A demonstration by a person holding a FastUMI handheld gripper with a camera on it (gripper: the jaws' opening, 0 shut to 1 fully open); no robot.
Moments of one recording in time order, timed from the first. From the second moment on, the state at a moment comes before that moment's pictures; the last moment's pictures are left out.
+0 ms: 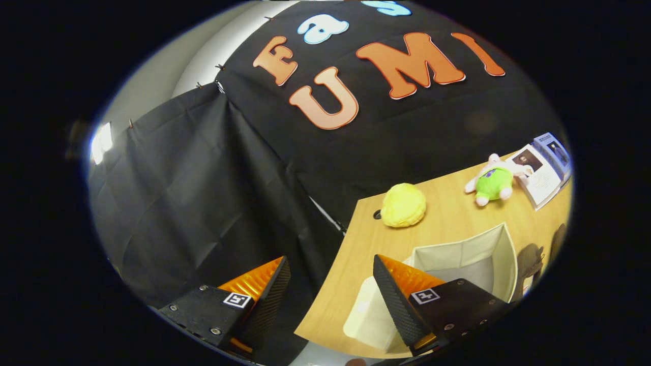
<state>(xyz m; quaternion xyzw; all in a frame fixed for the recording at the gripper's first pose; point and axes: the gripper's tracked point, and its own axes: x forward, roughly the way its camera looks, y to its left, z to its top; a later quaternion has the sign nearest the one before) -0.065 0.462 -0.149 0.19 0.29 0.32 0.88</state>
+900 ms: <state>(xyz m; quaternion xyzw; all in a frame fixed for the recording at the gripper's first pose) -0.002 0.169 -0.217 0.08 0.24 0.10 0.96</state>
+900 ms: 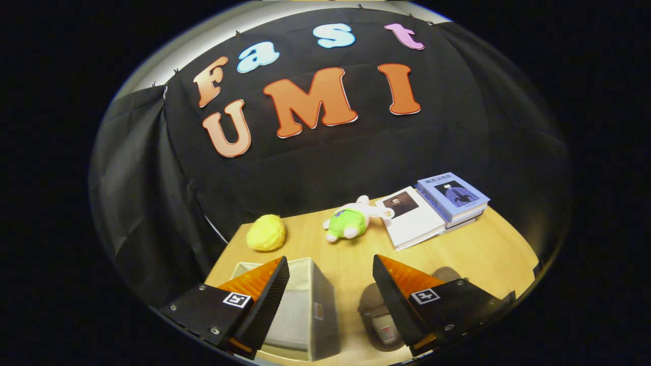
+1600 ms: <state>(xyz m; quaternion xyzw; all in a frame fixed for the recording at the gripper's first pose) -0.031 0.079 -0.354 0.02 0.32 0.05 0.95</state>
